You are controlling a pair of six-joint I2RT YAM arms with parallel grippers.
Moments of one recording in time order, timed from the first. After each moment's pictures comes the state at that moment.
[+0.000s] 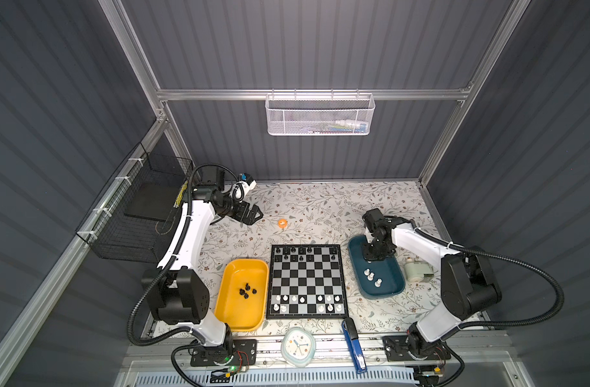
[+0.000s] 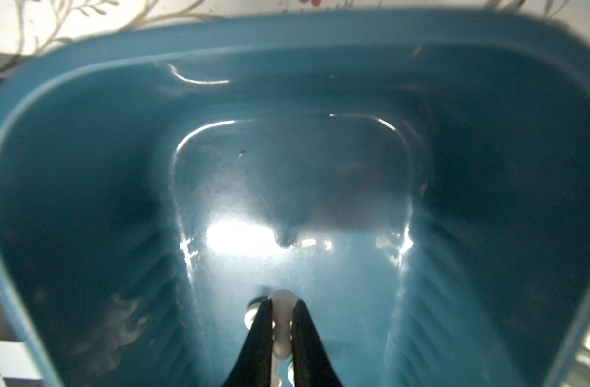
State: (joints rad) left arm -0.05 1.62 1.61 -1.02 0.46 0.45; right arm 0.35 1.63 1.07 -0.85 0.04 0.25
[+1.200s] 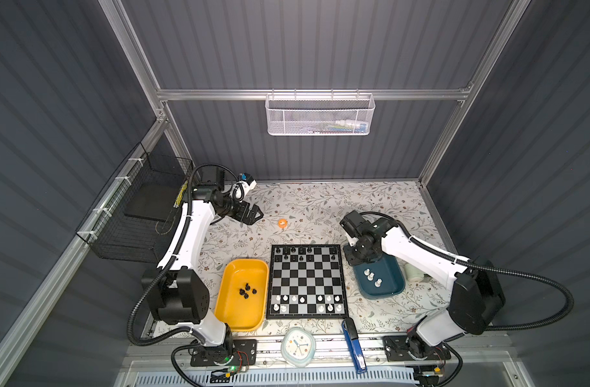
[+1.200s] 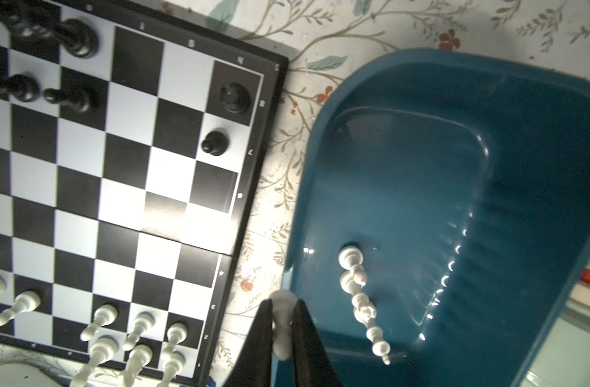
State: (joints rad) left arm -0.05 1.62 1.61 -1.02 0.47 0.45; right arm 0.67 1.56 1.21 -1.00 0.09 0.34
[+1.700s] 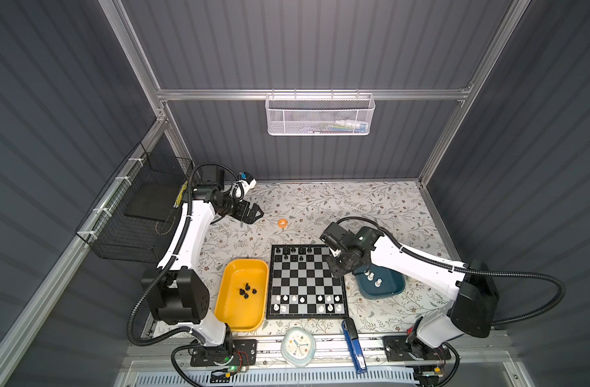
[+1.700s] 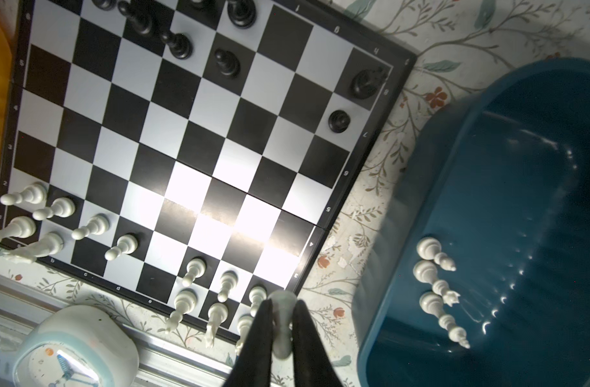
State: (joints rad) left arm -0.05 1.61 1.61 -1.00 0.47 0.44; right arm 0.91 1.57 1.28 -1.03 0.09 0.45
